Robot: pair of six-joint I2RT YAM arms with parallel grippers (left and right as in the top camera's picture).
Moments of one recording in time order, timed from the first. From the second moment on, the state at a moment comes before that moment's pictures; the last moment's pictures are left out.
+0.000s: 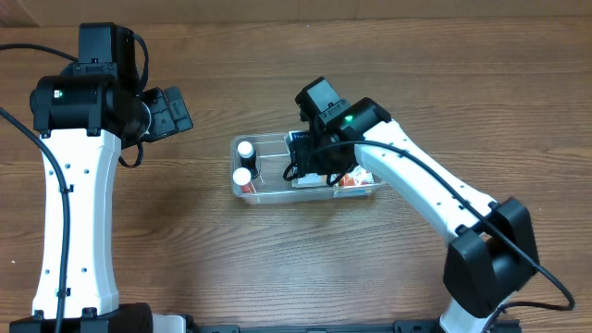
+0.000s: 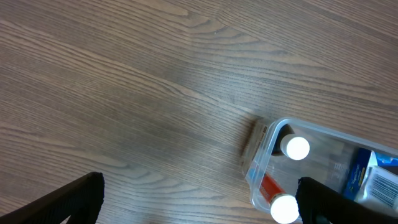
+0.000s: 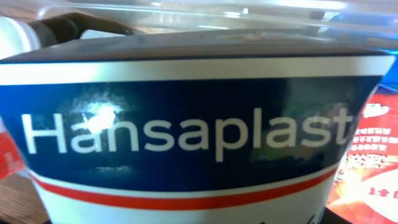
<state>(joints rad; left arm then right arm) 0.02 1.58 1.79 -1.40 -0.06 -0.36 0.61 1.87 1.55 -1.00 -0.17 0.46</state>
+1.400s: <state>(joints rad) 0.01 1.61 1.79 -1.32 0.07 -0.11 -0.03 1.73 1.77 -1.10 0.09 0.41</state>
